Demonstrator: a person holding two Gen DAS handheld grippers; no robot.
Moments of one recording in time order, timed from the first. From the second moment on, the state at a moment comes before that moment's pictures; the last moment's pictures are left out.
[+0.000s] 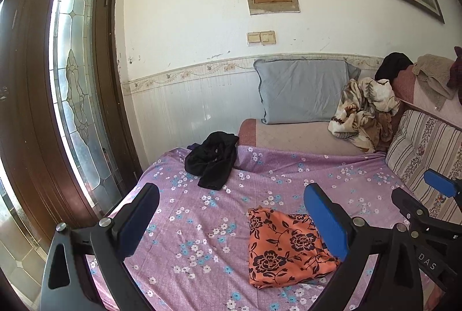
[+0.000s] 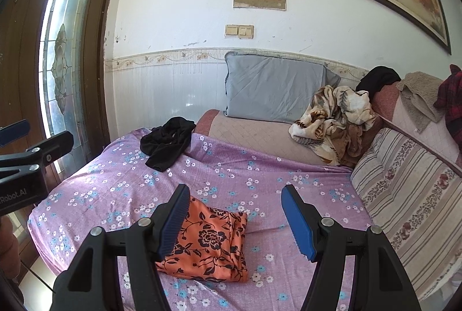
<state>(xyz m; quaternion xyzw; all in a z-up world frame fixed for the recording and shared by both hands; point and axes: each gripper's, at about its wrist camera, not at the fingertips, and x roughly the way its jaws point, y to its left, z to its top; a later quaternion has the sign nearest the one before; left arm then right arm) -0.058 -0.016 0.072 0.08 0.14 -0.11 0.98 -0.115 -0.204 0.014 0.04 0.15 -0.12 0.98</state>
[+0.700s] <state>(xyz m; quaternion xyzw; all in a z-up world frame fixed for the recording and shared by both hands) -0.084 -0.012 0.086 0.08 0.14 -0.10 0.98 -0.137 -0.195 0.029 0.05 0.13 -0.10 0.99</state>
